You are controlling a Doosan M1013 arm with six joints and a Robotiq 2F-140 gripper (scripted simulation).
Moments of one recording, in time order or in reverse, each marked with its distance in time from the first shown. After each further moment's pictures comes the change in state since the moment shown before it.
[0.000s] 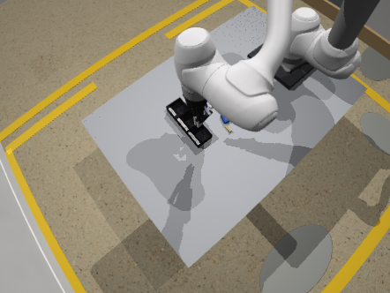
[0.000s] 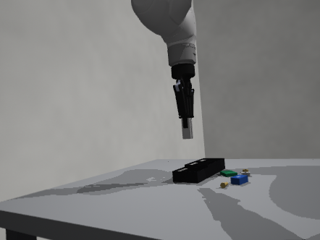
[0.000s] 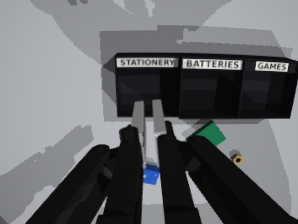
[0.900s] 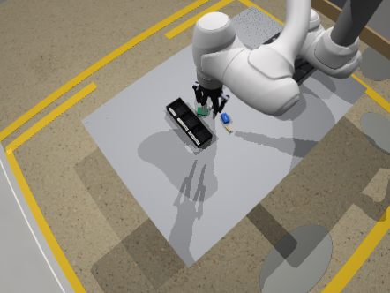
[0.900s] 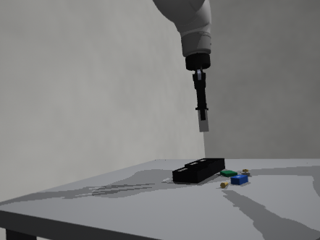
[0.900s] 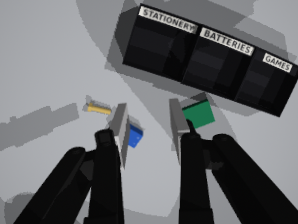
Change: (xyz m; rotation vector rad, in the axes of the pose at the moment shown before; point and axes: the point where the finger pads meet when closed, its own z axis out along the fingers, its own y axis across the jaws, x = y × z) arm -0.056 -0.008 -0.019 -0.009 -0.011 -0.311
